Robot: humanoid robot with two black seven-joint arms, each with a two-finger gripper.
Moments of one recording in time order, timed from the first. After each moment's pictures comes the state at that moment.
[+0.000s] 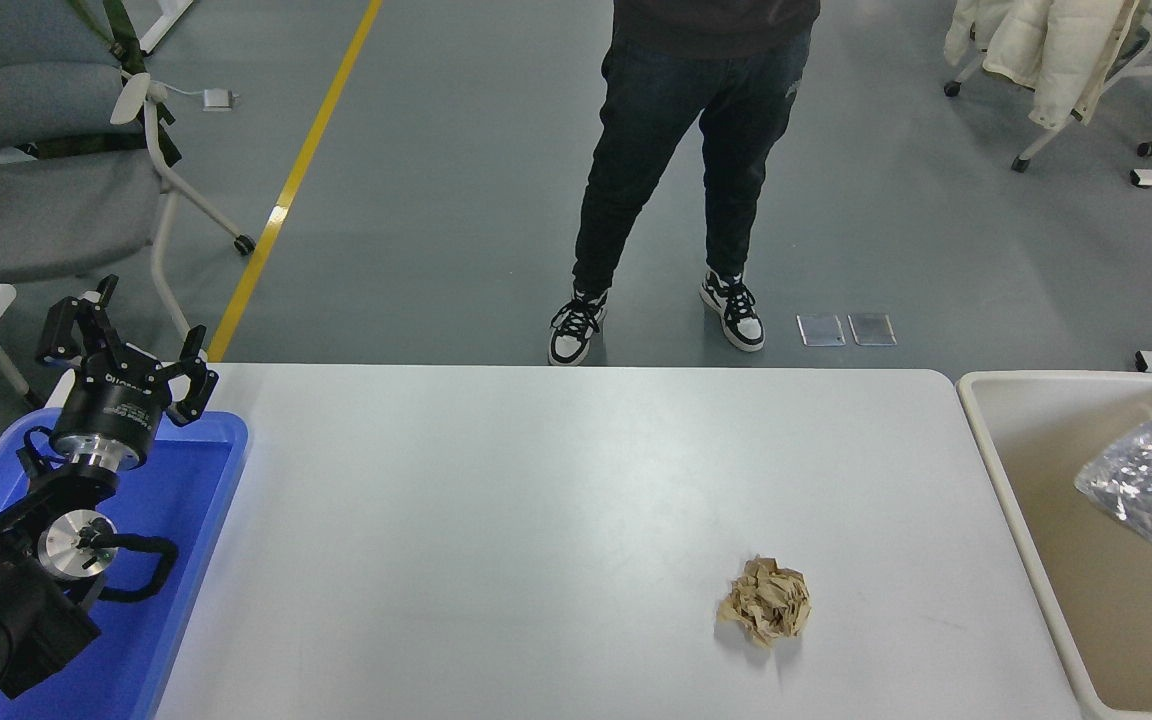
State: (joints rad) left arm -0.65 0.37 -0.67 -0.24 -0.07 -0.65 -0.64; right arm 0.60 -0.50 -0.02 0.02 -0.35 0.00 0.04
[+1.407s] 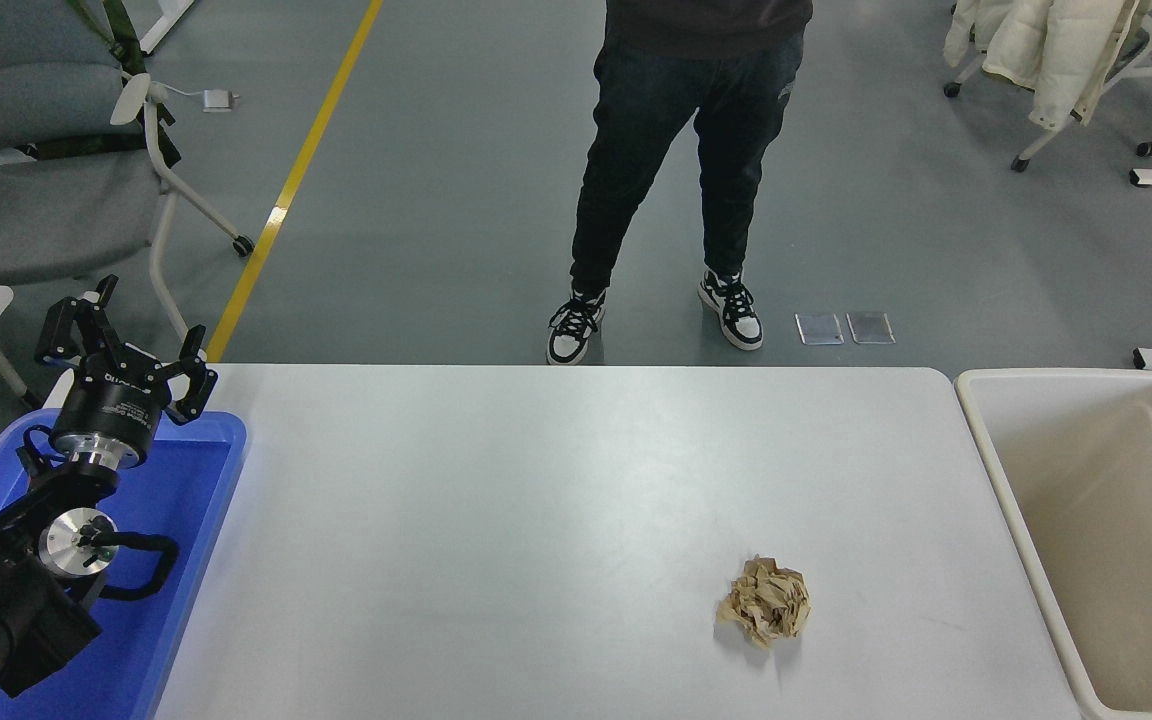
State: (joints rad) left arm -0.65 0.37 -0.67 -0.24 -0.07 -0.65 -0.64; right arm 0.68 -0.52 0.35 0.03 -0.13 -0.06 0.02
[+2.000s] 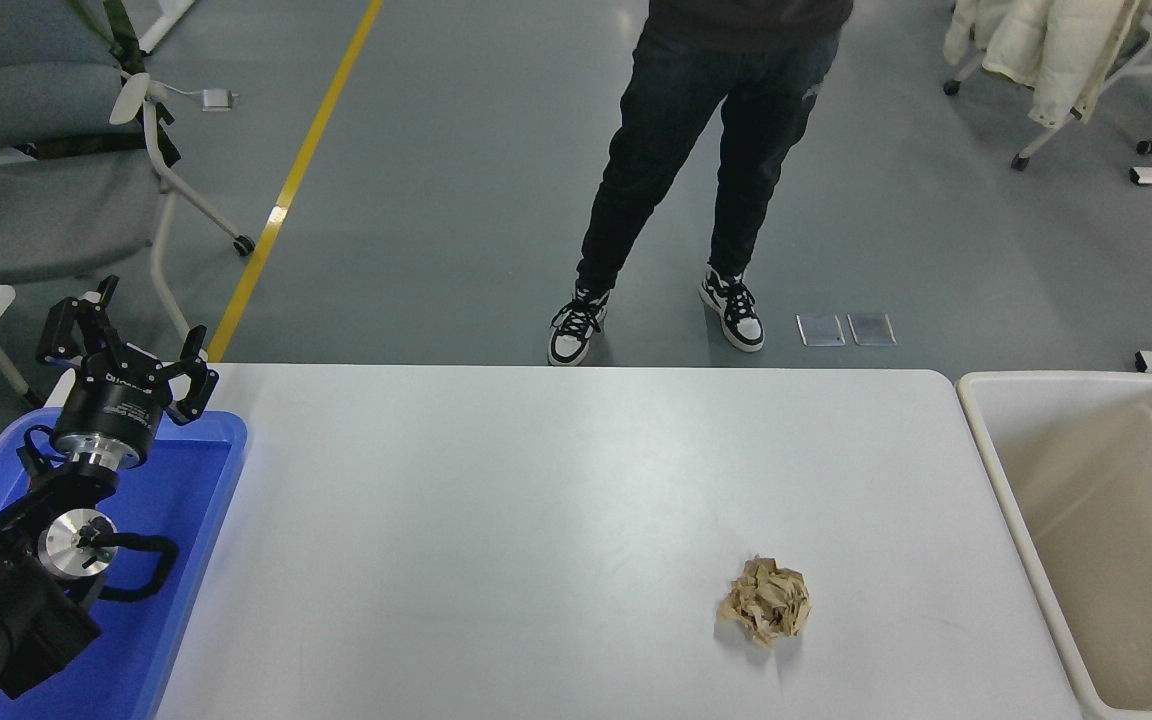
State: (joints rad) left arm -0.65 0.37 -0.67 -0.24 -0.07 -0.65 -0.64; right arm 0.48 -0.67 0.95 0.64 -0.11 0.17 0.11
